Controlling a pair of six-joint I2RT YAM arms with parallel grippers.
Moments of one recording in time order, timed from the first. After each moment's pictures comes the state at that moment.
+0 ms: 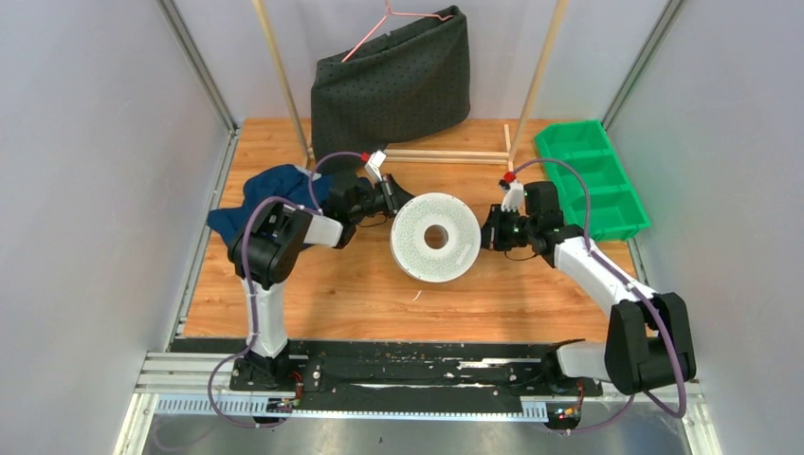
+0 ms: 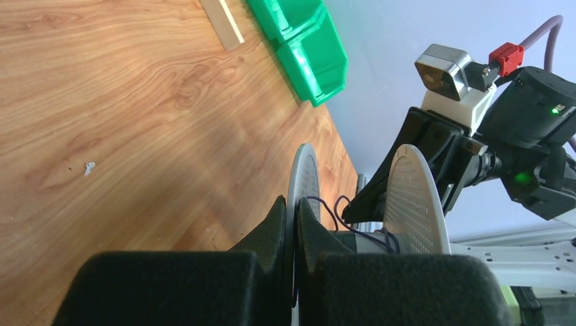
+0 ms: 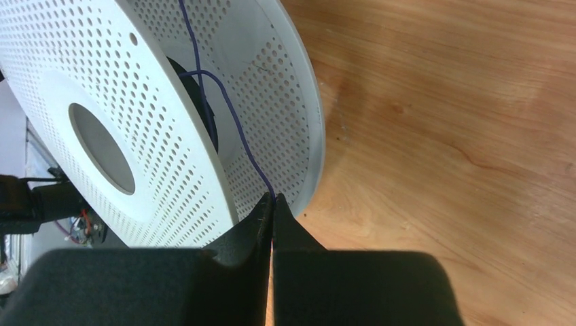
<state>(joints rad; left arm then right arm) -0.42 1.97 0.92 0.99 0.74 -0.97 0.24 1.27 0.75 -0.22 -0.59 0.30</state>
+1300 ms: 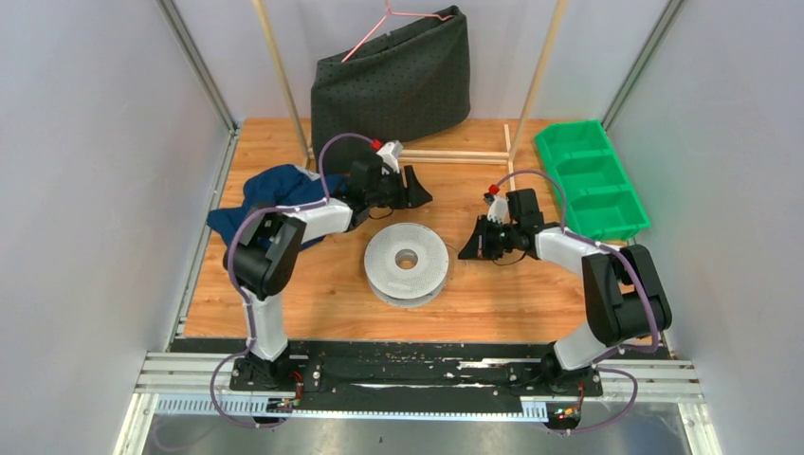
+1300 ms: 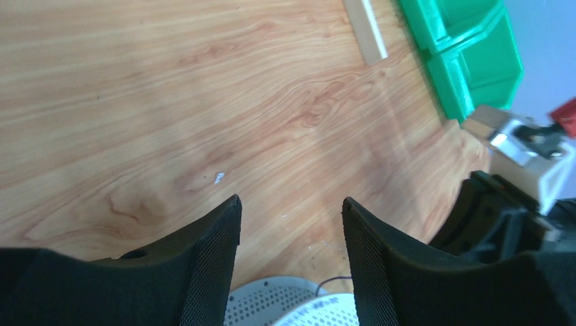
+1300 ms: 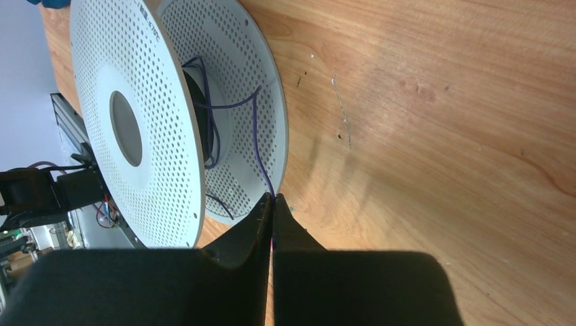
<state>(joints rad) -0.49 1.95 1.13 0.40 0.39 -0.59 0.25 1.54 0.75 -0.11 -0.66 0.38</state>
